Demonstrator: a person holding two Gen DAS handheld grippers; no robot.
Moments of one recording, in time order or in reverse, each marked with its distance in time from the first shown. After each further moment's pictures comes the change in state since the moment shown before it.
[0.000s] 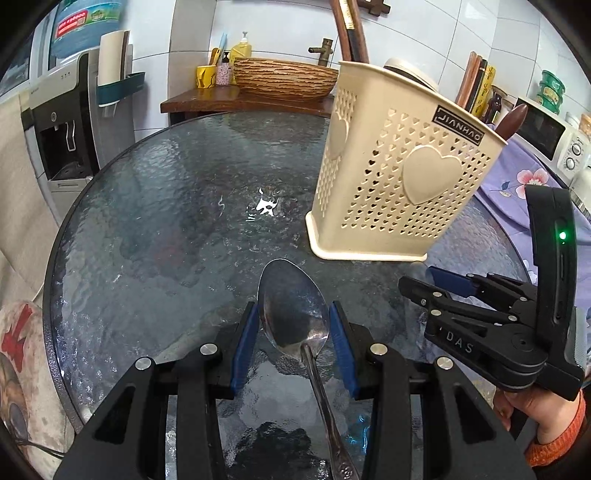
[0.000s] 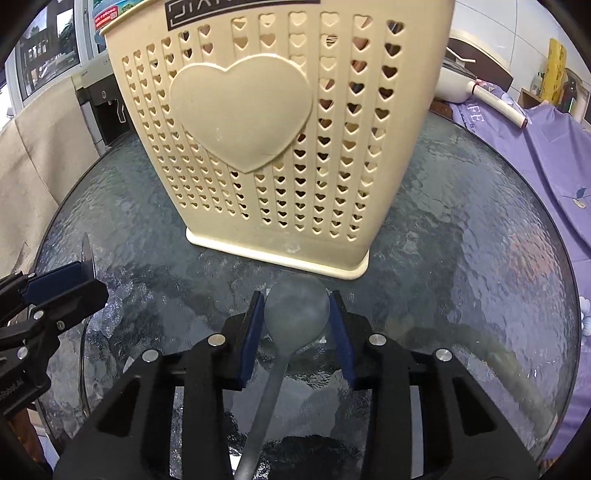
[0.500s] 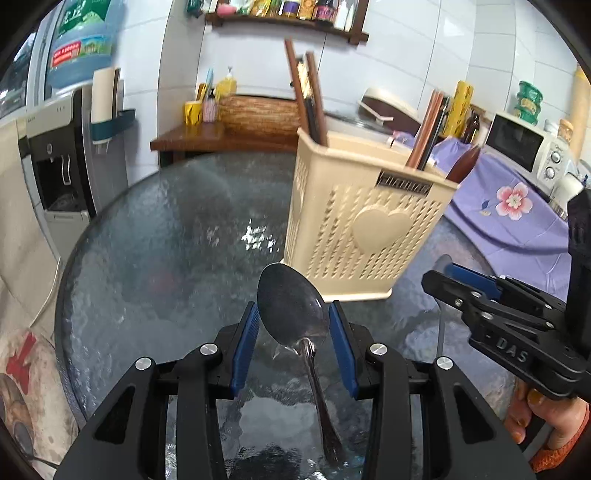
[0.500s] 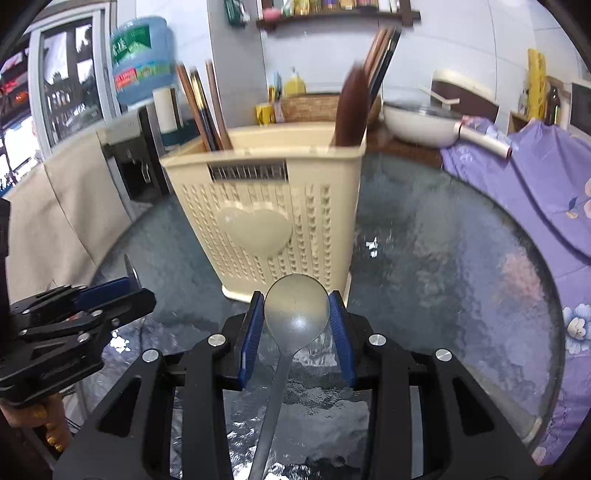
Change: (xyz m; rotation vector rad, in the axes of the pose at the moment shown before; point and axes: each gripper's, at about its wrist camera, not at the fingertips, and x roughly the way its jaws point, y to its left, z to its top) left arm -0.042 -0.018 0.020 0.039 -0.133 -0.041; right arm -0.089 -0.025 0.004 0.042 -0.235 0.084
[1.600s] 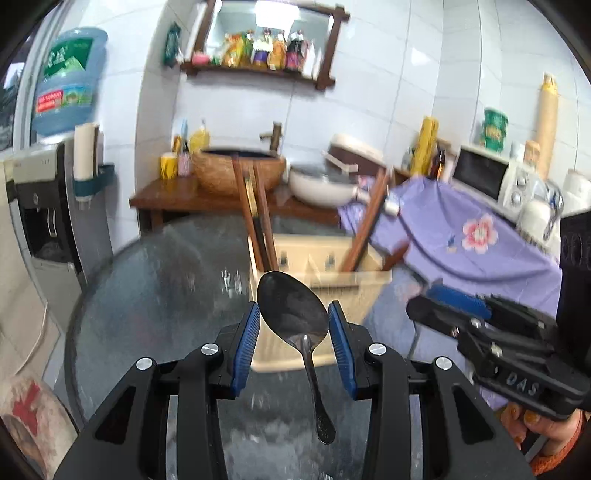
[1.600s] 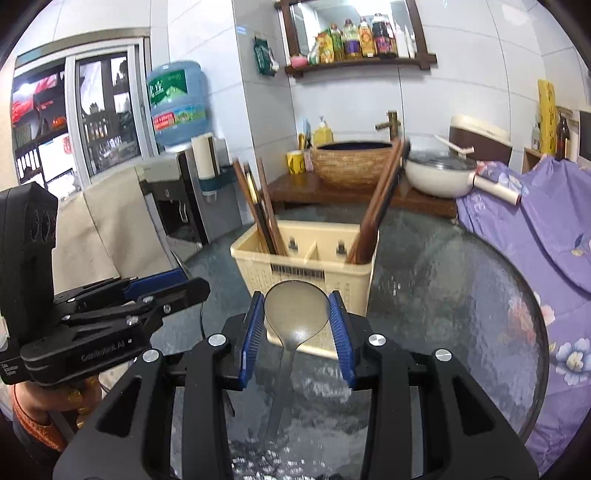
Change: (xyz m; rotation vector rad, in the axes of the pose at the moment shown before) left arm -0.051 -0.019 0.063 0.040 -0.183 -0.090; right arm -0.082 0.009 0.046 -0.031 -0.152 0.117
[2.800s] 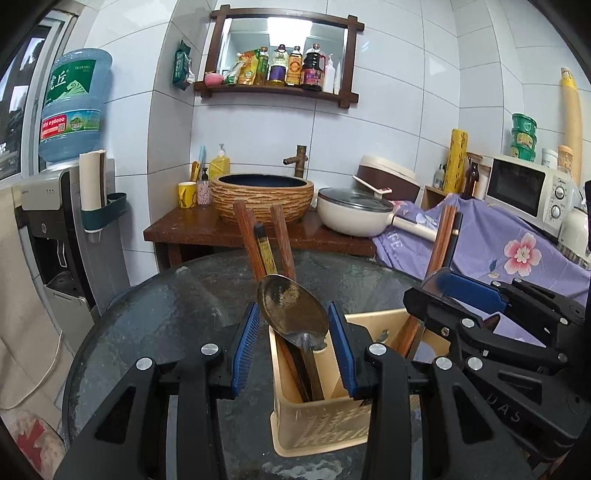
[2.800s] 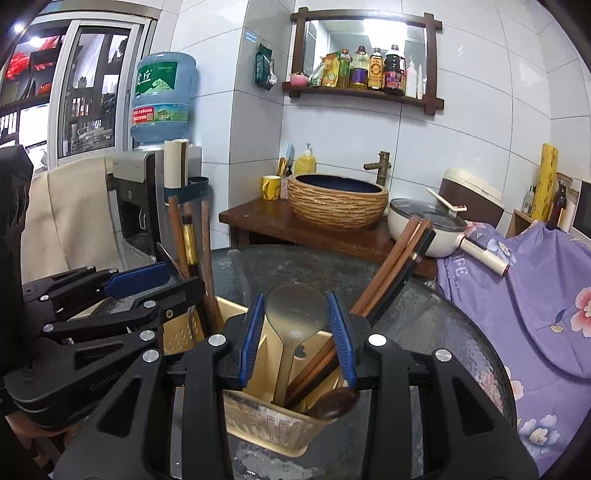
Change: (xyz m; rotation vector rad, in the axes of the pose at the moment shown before) left arm 0.081 0.009 0.026 0.040 -0.057 0.117; right arm 0.087 -0.008 0.051 -0.168 -0.067 -0.155
